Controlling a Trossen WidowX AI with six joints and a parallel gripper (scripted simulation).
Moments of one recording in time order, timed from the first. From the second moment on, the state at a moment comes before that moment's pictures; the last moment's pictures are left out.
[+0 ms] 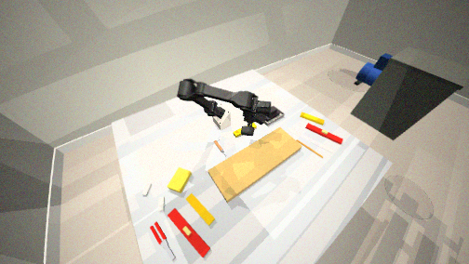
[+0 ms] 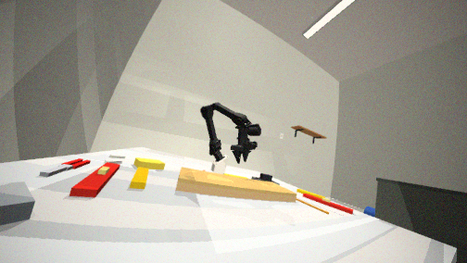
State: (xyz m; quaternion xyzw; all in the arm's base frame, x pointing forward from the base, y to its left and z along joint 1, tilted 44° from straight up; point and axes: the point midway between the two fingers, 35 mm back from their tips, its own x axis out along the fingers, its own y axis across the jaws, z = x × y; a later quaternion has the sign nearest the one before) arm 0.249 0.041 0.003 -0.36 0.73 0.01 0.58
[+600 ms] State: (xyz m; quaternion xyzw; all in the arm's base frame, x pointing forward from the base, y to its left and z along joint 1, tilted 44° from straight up) arm 0.131 -0.101 0.071 -0.20 0.70 -0.32 0.61
